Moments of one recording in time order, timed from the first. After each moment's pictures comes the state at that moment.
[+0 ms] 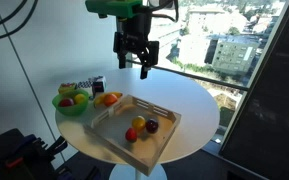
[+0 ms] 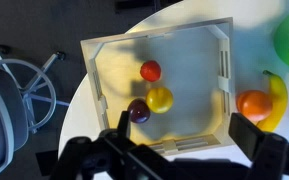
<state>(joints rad) -0.13 -0.13 -0.27 -2.23 0.00 2.00 -0.24</state>
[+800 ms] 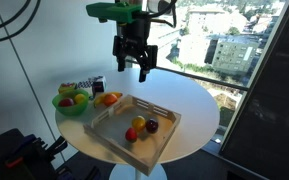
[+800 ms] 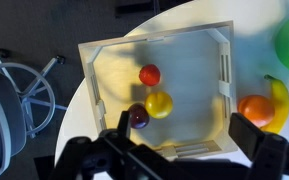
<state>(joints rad) -0.13 -0.11 -0.26 -2.24 -0.01 2.00 -0.24</state>
